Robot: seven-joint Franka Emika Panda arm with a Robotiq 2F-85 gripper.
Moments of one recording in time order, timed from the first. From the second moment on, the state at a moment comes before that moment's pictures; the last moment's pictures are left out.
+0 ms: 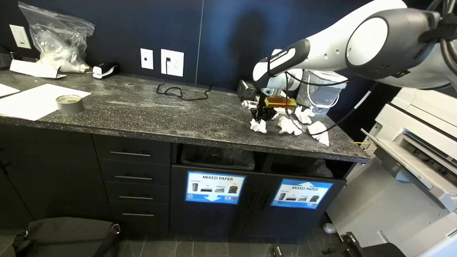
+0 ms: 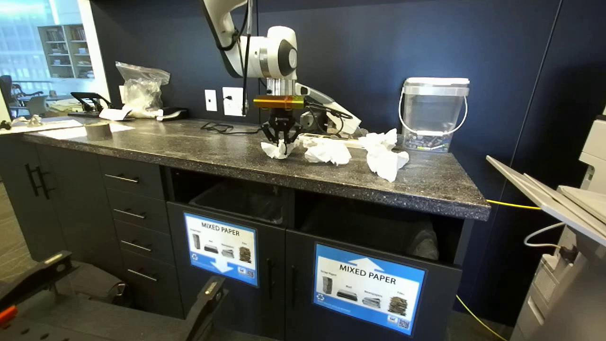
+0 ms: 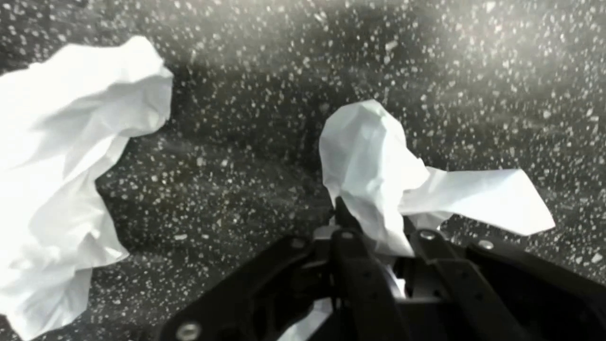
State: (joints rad) arm -0.03 0.96 0.03 -1.22 -0.05 2.21 -0.11
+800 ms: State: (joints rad) arm -0.07 0.65 0.00 -1.78 -0.06 2.42 -0.20
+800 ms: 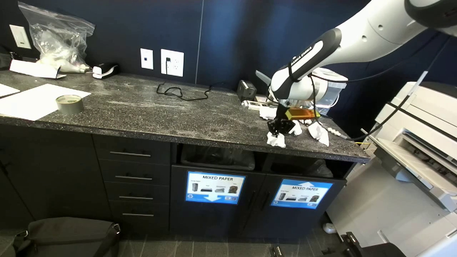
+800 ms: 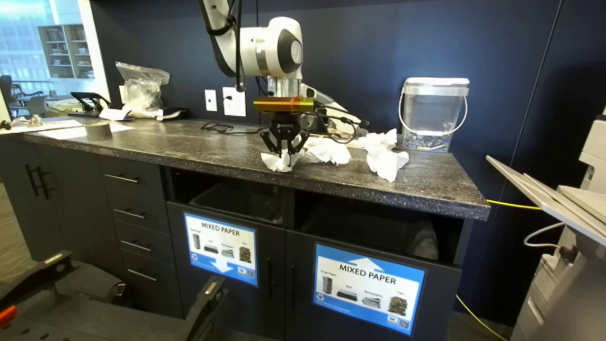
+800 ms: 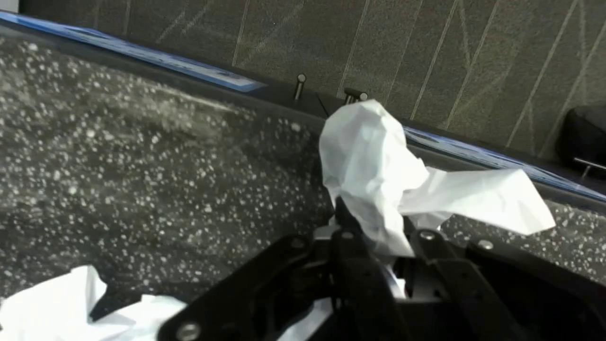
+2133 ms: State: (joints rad) arm -0.10 0.60 -0.13 -2.61 -0.07 3.53 -0.21
